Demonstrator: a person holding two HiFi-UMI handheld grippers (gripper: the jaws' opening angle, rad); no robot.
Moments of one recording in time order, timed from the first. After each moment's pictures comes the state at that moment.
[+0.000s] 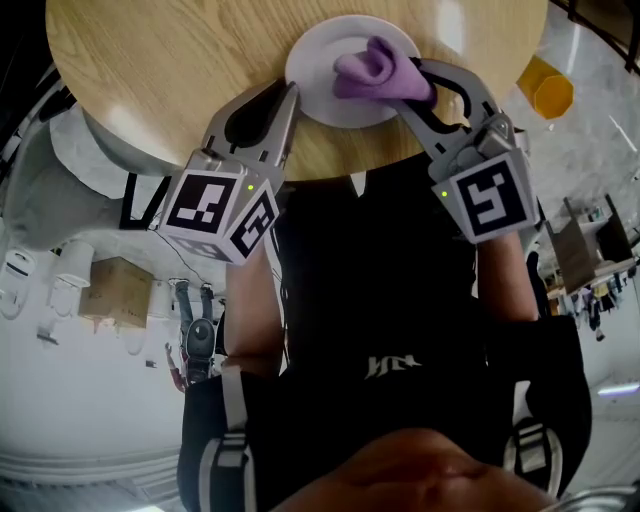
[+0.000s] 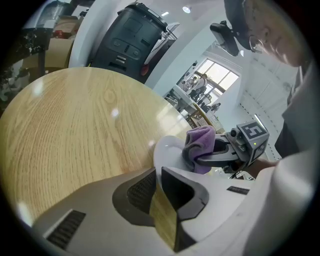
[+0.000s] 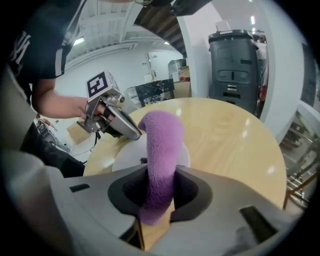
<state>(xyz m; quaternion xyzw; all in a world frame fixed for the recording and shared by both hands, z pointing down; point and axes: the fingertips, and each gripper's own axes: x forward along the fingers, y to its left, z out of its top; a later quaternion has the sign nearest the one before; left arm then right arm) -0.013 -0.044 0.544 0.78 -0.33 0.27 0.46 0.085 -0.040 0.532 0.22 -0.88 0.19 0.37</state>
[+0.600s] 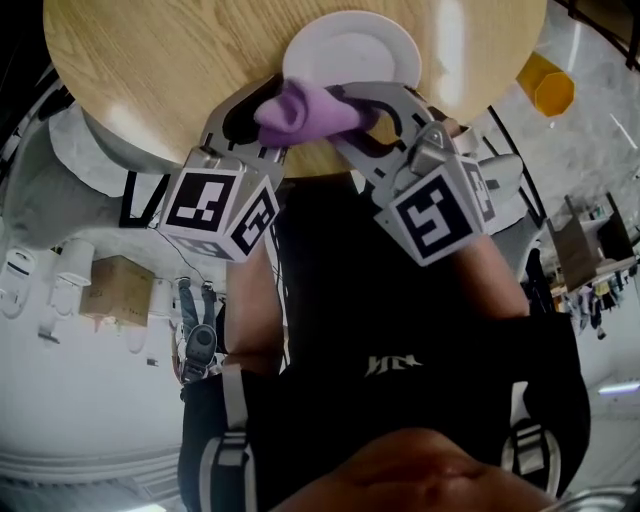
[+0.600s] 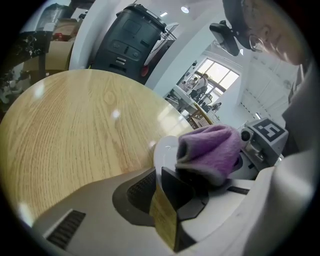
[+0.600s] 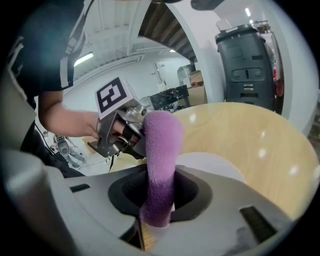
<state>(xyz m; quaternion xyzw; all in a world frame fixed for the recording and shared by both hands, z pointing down) -0.014 -0.045 0.545 0.78 -0.33 0.27 0.45 0.007 -0.011 0.515 0.17 -0.91 0.23 0.31</state>
